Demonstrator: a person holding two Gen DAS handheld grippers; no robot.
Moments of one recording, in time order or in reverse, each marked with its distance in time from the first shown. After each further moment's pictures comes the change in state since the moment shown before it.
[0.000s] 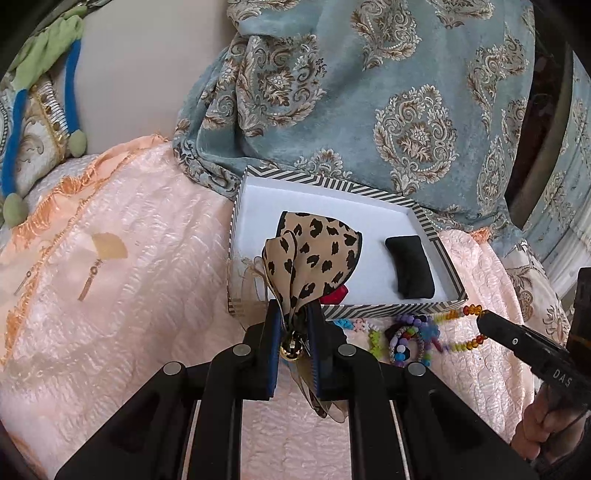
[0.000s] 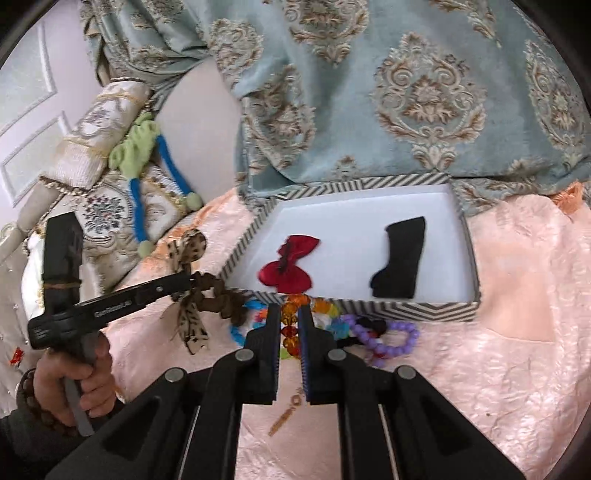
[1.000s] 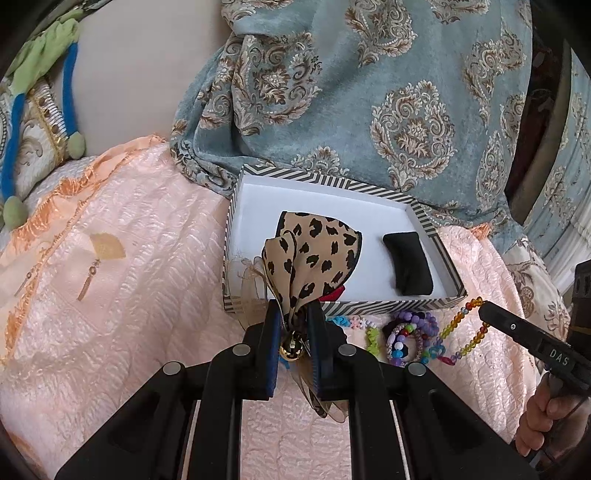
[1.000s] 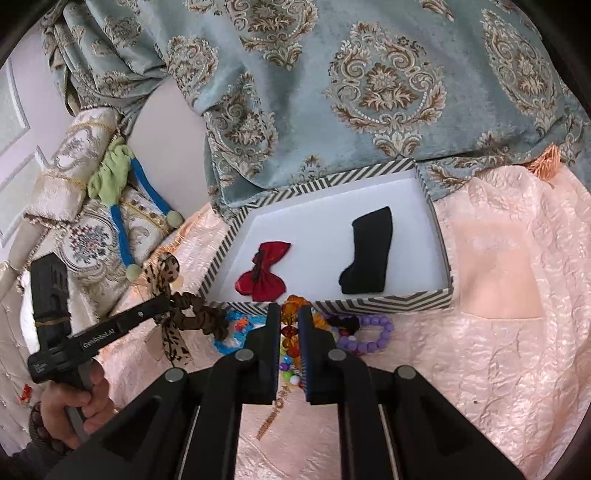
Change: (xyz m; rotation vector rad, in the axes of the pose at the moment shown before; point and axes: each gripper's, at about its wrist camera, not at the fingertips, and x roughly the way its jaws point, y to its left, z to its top) left arm 0.001 -0.006 -0.001 0.017 0.009 0.015; right arm -0.004 -0.021 -0.001 0.087 -0.003 -0.071
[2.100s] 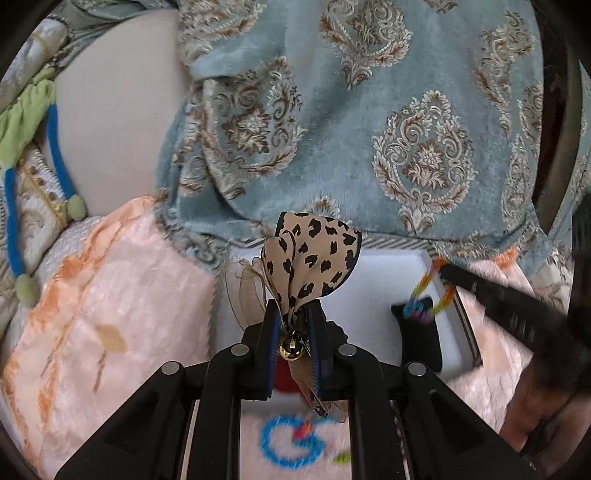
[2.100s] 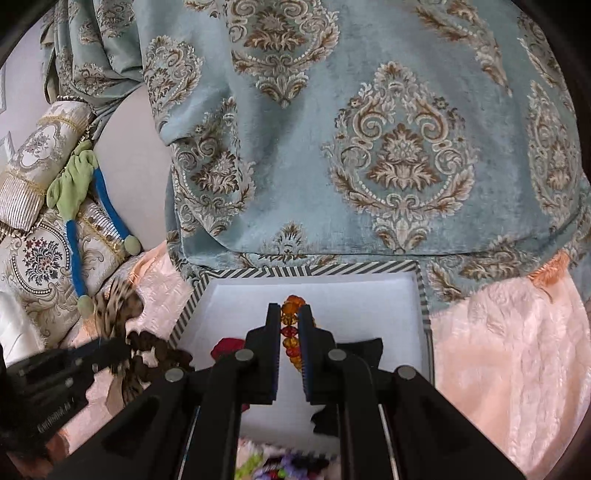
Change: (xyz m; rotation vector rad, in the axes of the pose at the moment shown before) left arm 0.044 -0.051 0.101 0.086 -0.034 0.121; right arm 0.067 0.009 0.121 -0.066 -0.070 -0.108
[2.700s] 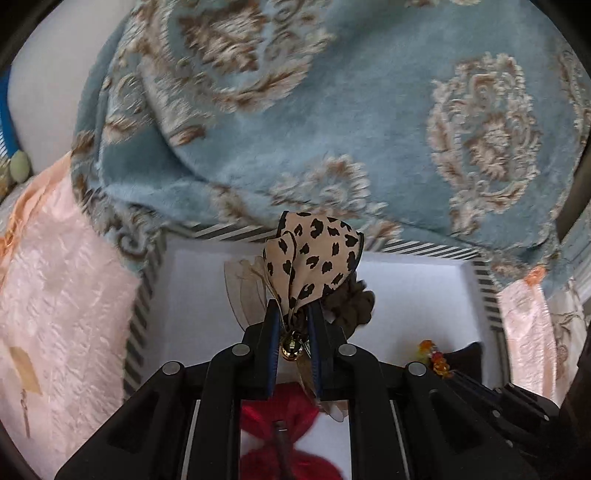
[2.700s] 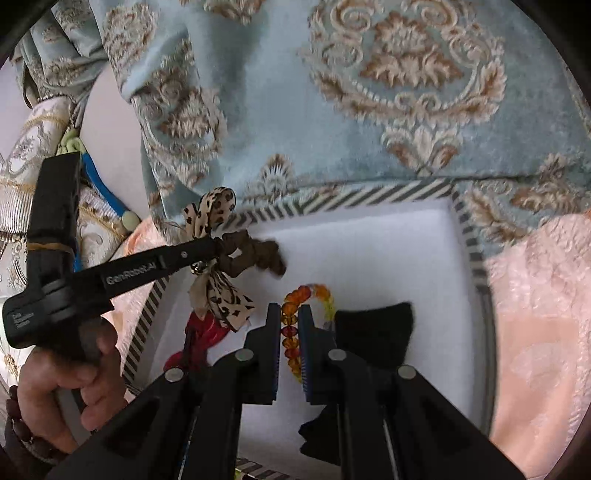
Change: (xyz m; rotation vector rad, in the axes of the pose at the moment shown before) left arm 0.146 0.019 0.021 -0.095 0.184 -0.074; right arm 0.086 -0.031 -0.036 0.084 0.190 0.086
